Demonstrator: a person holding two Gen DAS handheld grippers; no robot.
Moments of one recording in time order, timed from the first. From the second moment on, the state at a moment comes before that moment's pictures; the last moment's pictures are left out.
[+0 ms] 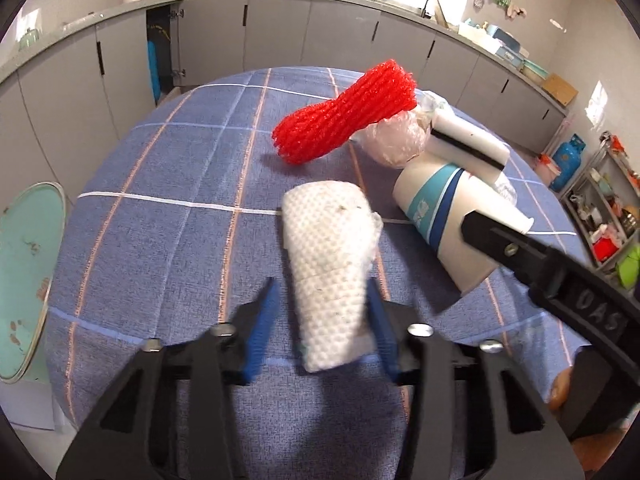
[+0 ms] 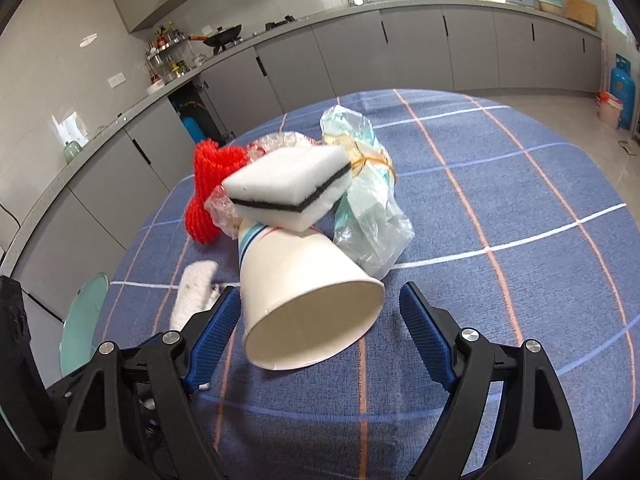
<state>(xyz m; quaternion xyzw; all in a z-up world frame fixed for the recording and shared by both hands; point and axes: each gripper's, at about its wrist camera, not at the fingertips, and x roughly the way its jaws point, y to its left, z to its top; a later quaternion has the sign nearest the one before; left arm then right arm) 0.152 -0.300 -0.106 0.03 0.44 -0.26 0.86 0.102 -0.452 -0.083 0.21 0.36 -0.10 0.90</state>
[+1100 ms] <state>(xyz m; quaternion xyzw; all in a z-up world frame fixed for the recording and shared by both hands) 0.138 -0.187 -0.065 0.02 0.39 -0.21 0.90 0.069 -0.358 -0.043 0.19 0.34 -0.05 0.92</state>
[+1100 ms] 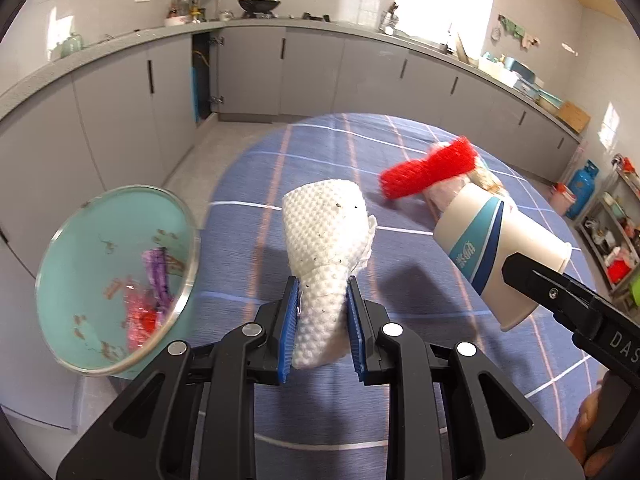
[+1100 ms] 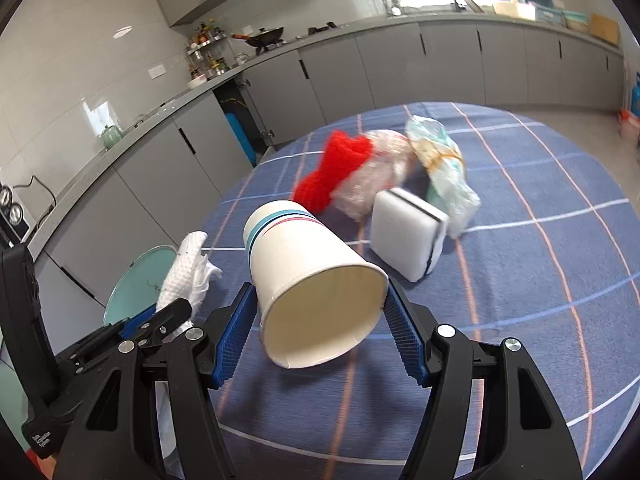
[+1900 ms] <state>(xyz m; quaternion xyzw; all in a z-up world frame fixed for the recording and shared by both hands) 0.165 -0.064 -0.063 -0.03 0.38 -0.10 0.92 0.129 -0.225 -0.025 0.14 0.35 0.05 0.93</state>
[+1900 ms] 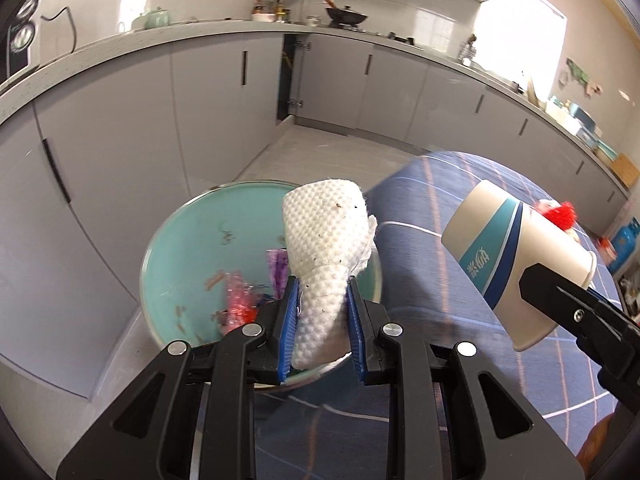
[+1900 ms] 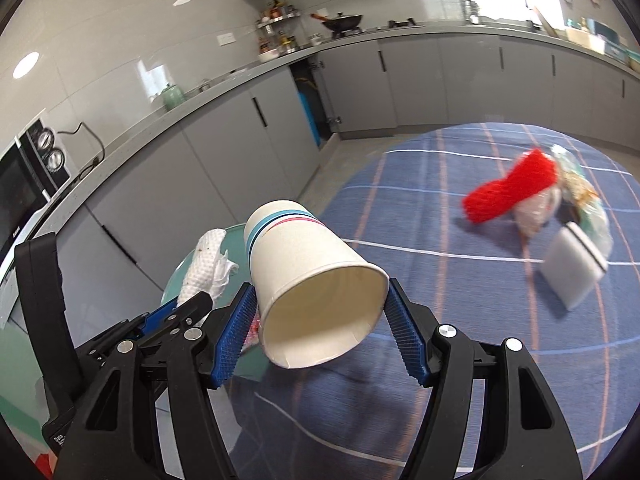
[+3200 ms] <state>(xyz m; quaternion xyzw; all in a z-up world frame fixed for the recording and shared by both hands) 0.210 0.000 -0.103 -0.07 0.43 -0.04 0.90 0.218 -0.148 -0.075 0.13 0.40 0.08 0.90</state>
